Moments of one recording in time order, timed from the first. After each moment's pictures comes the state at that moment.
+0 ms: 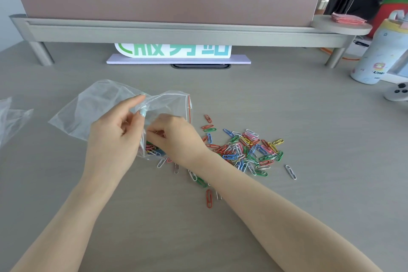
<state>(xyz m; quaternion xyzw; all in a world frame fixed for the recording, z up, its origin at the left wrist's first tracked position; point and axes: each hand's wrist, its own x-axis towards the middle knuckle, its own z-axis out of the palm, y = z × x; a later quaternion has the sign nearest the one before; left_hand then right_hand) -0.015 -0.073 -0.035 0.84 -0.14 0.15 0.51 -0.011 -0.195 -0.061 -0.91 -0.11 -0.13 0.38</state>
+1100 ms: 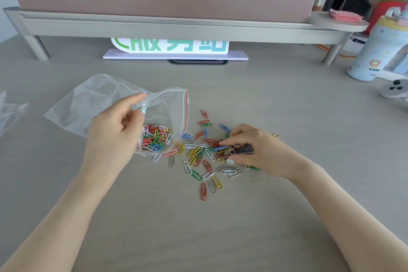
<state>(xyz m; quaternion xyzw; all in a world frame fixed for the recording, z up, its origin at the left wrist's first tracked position) -0.017 -0.077 -0.037 0.84 -0.16 0.15 0.50 -0.094 -0.331 -0.061 -0.94 -0.05 0.02 0.34</state>
